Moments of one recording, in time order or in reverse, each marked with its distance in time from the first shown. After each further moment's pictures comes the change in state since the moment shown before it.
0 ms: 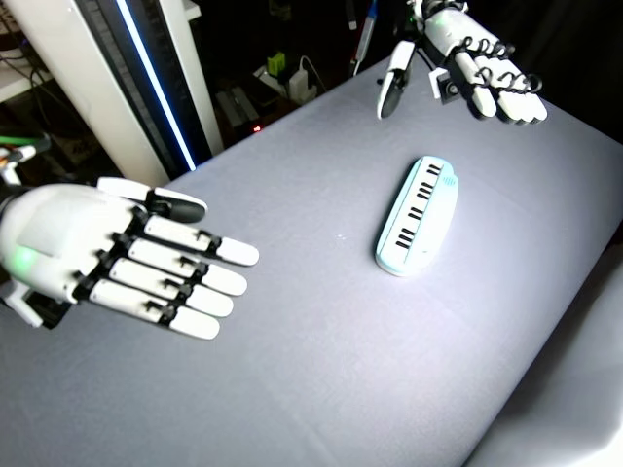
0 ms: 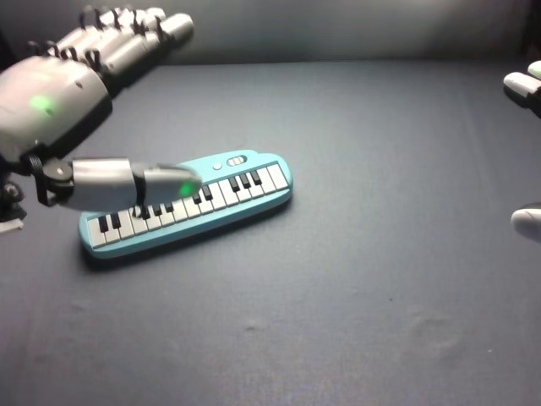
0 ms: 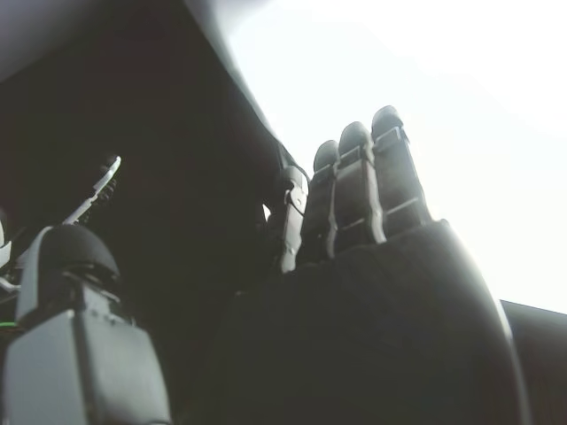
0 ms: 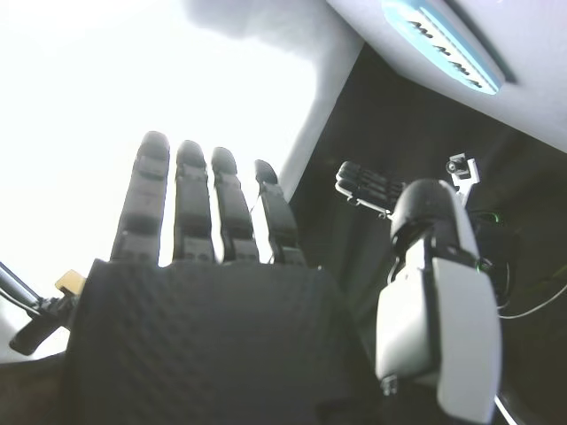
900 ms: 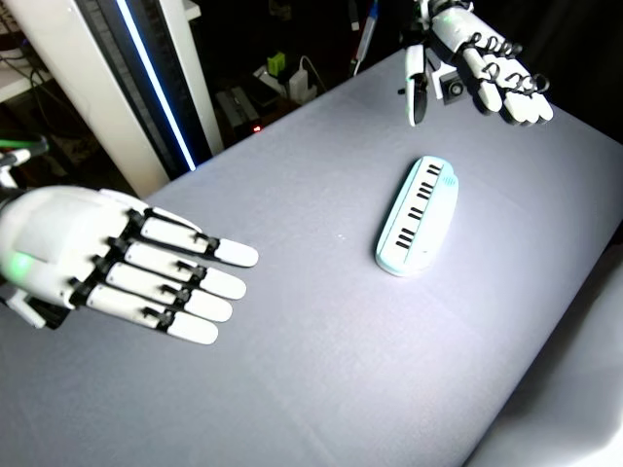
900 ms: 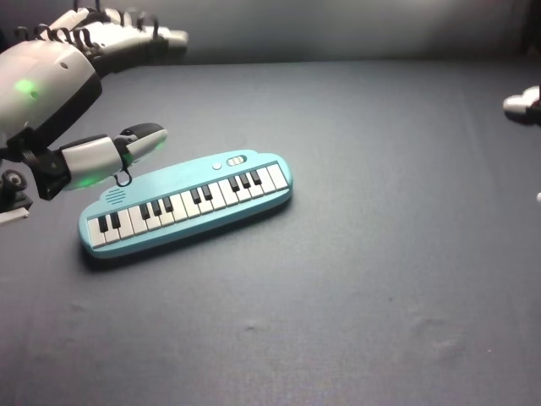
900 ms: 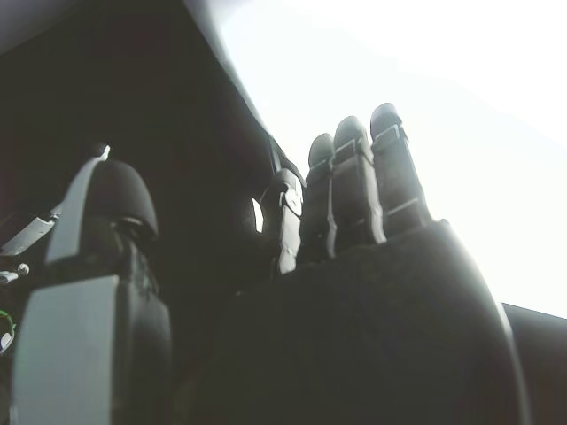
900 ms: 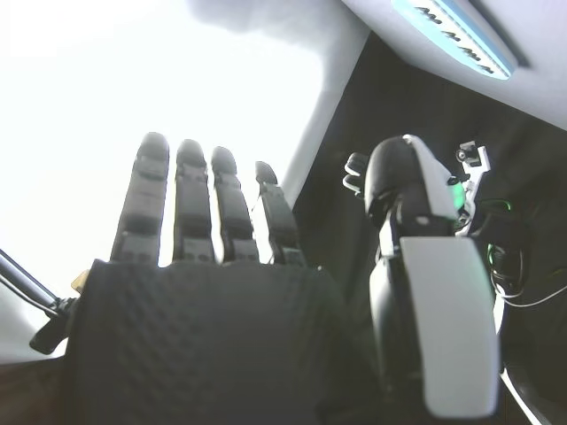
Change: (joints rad) left arm 0.000 -0.005 0.017 -0.005 -0.096 -0.079; right arm 0.002 0.000 0.015 -0.018 0.011 0.061
